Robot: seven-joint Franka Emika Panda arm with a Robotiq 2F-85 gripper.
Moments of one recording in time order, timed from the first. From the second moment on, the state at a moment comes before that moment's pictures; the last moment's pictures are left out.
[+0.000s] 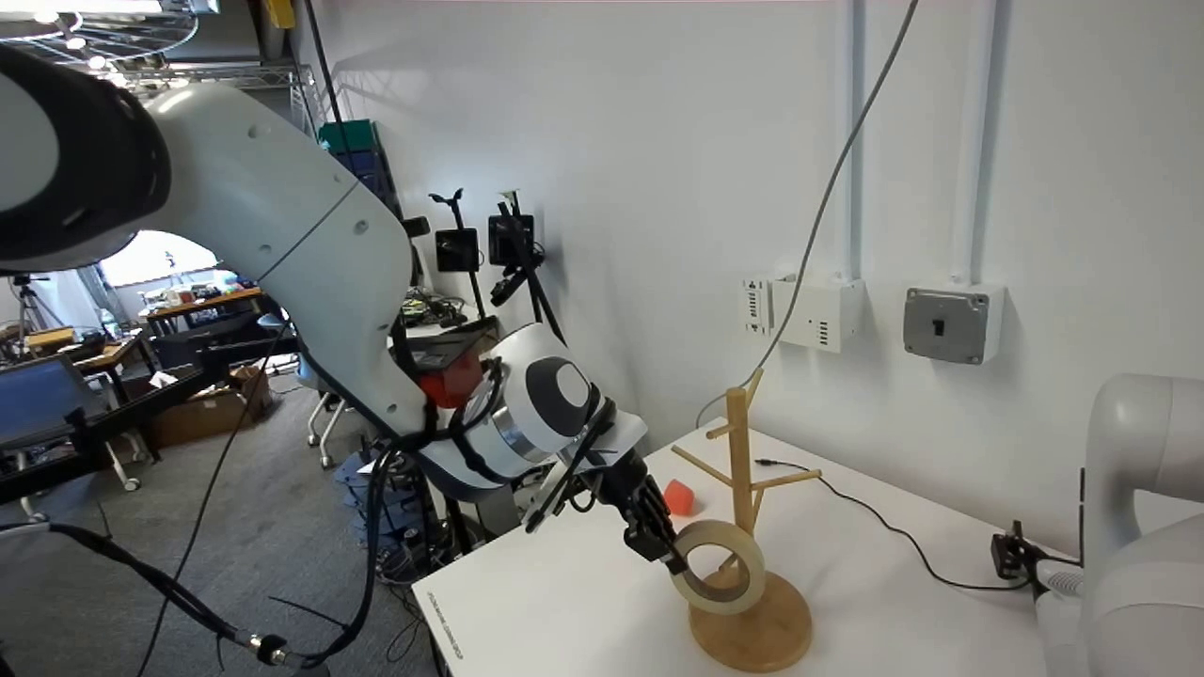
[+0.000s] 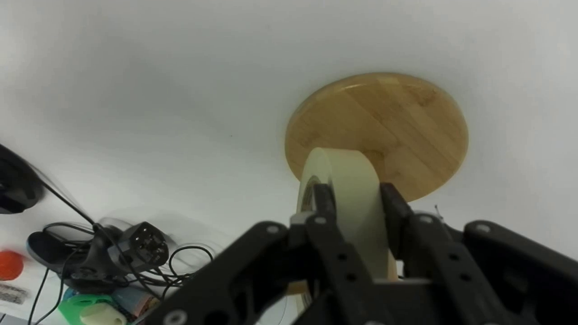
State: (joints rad) arm 0.27 0.40 -0.20 -2.15 -0.88 2.68 1.59
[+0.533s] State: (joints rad) arm 0.19 0.38 -0.10 -2.18 -0.76 2.68 1.44
